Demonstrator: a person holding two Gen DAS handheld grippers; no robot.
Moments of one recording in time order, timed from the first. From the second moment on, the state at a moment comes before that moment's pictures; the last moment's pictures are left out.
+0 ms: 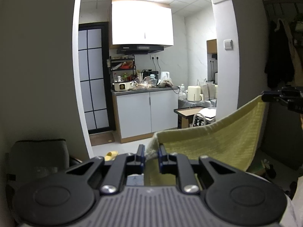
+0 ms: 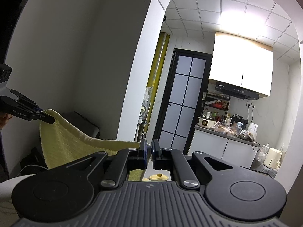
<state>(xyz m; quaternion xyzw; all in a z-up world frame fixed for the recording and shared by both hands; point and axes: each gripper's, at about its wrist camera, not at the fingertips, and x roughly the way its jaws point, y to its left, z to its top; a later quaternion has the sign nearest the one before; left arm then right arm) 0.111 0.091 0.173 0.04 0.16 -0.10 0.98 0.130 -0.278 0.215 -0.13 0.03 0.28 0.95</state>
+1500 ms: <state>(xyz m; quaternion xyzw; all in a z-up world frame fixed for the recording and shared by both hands) 0.020 0.097 0.027 0.00 0.32 -0.16 0.94 0.036 -0.301 0.069 -0.10 0.20 0.35 0.91</state>
